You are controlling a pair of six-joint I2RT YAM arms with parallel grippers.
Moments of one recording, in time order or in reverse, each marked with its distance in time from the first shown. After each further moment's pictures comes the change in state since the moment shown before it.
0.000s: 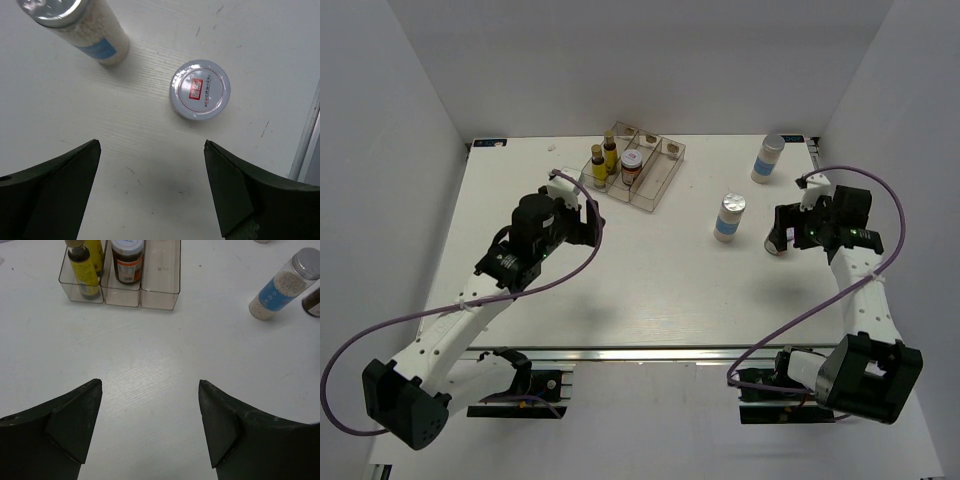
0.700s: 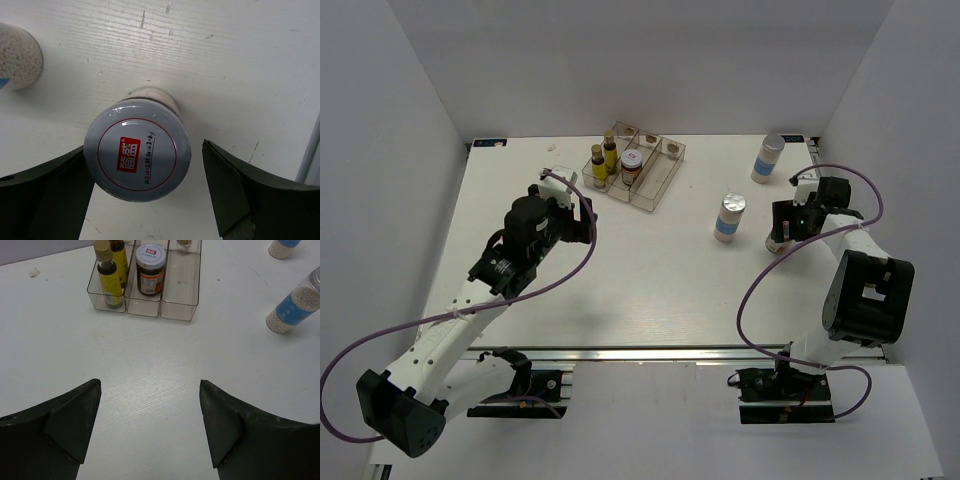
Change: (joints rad) left arm 0.000 -0.064 0.000 0.008 -0.087 0.030; right arm 0.000 0.433 0.056 0.194 0.176 0.013
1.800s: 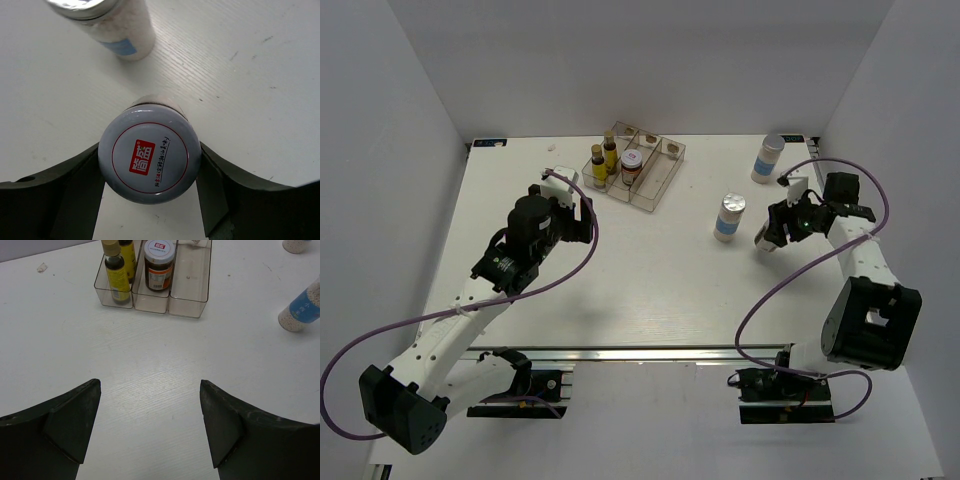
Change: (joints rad) left arm 0.000 0.021 -0.002 -0.001 -0.035 0.014; right arm 0.000 -0.138 0.047 -0.211 -0.298 -0.282
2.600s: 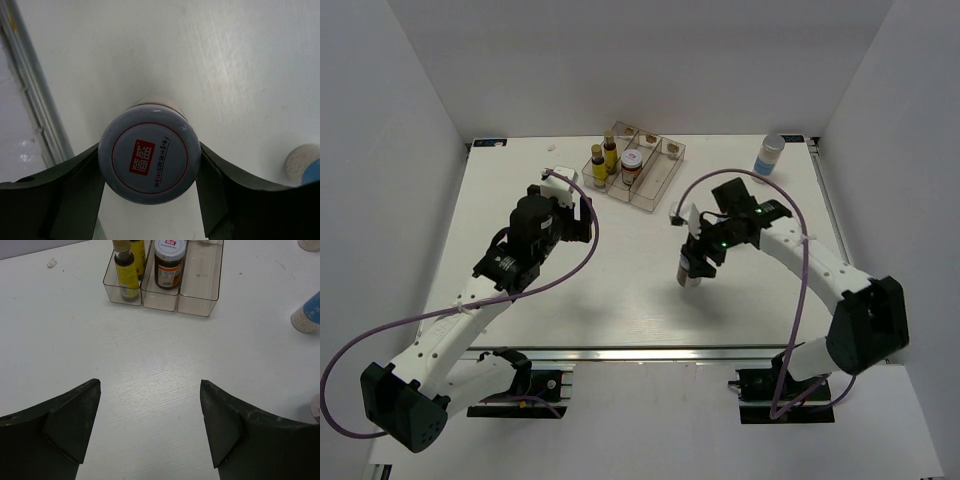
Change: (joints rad) left arm 0.000 0.011 -0.003 0.000 -0.037 0.004; right arm 0.674 -0.070 0.029 -0.239 -0.025 -0.092
